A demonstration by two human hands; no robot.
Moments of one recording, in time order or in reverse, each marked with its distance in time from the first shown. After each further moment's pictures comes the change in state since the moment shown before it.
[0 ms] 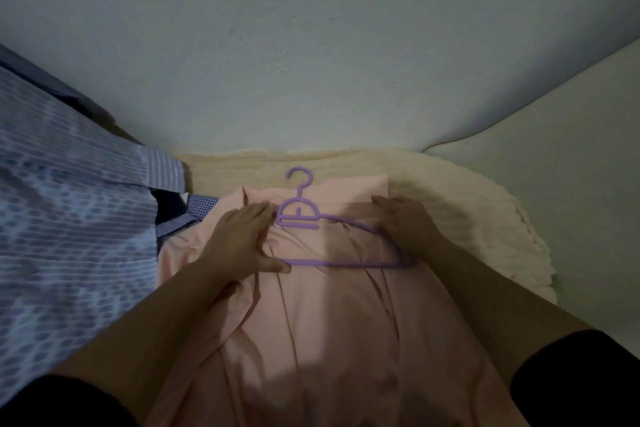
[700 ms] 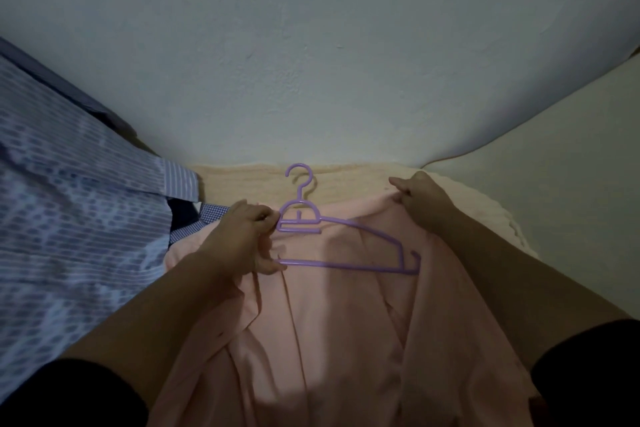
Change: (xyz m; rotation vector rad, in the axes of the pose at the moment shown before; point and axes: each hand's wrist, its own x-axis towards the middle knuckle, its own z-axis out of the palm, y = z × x) left_hand -0.001 -0.004 -0.031 0.168 0.072 0.226; right_hand 0.013 -0.013 -0.063 0.084 0.033 0.127
